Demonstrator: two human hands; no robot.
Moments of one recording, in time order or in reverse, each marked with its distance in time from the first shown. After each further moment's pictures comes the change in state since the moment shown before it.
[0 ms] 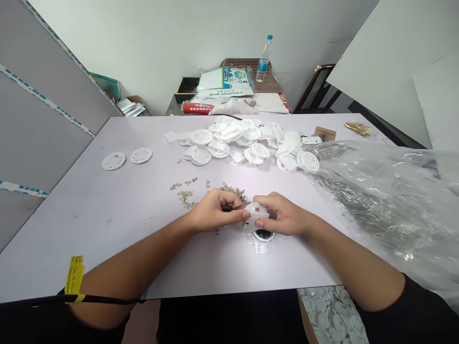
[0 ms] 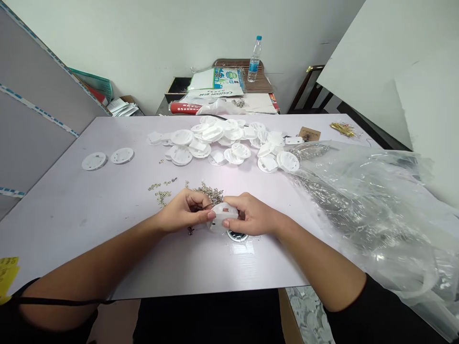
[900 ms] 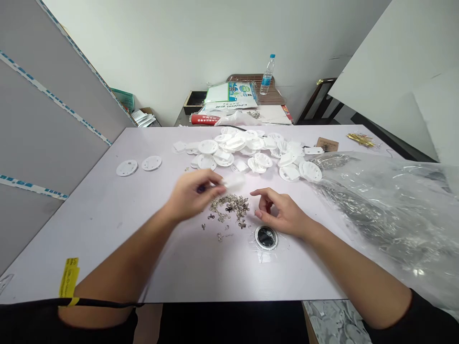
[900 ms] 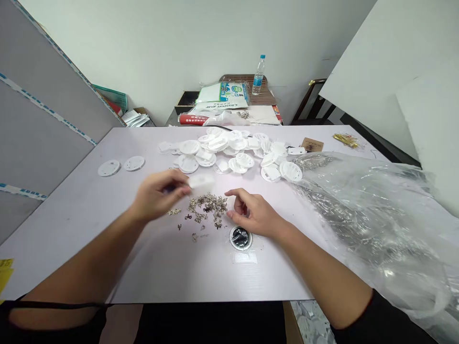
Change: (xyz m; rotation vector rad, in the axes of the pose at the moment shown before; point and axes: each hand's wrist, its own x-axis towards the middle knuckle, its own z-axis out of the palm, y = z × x) left_hand -0.020 0.039 -0.042 0.722 0.509 0.393; right_hand 0.001 0.010 0.000 -0.168 0.262 0.038
